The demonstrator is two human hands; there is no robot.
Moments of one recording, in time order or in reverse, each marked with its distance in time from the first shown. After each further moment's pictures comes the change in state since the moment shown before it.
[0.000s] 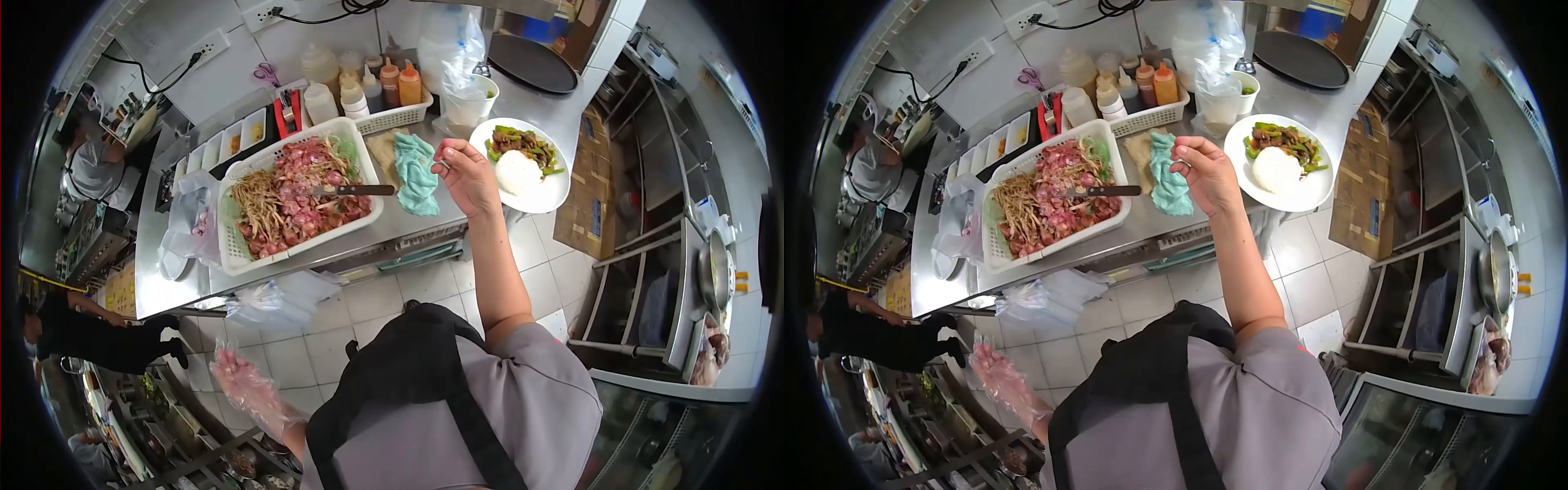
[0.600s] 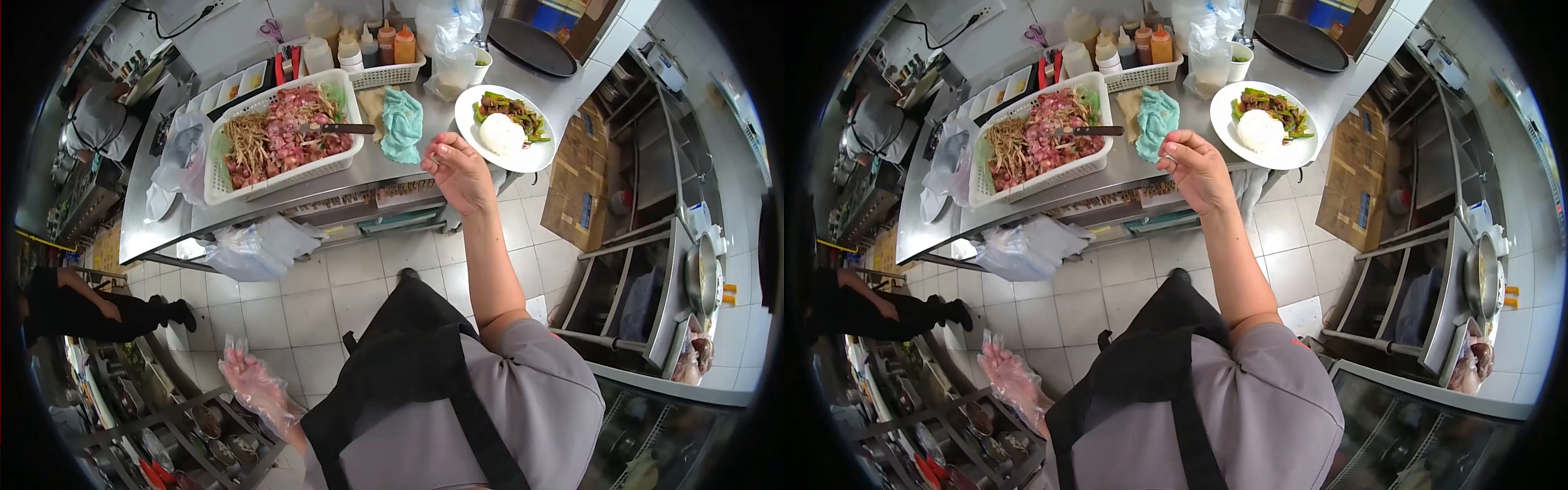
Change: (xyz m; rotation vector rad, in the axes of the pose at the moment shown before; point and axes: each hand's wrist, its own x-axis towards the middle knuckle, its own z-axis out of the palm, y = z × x) left_hand -0.112 -0.004 -0.102 -0.094 -0.049 -0.137; right_hand -0.093 -0.016 0.007 0.051 -0.063 0.134
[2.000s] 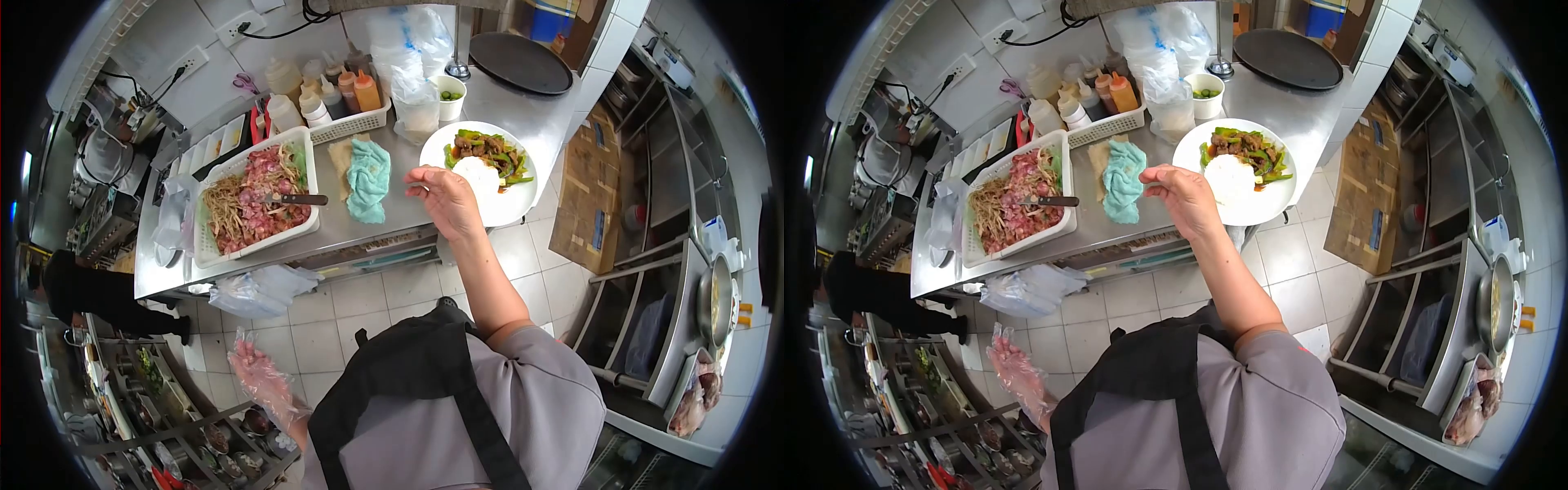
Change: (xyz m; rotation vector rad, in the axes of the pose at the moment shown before) left_hand -0.008 -0.075 0.148 0.138 0.044 0.072; right_hand 0.051 -0.066 -0.069 0.008 0.050 0.012
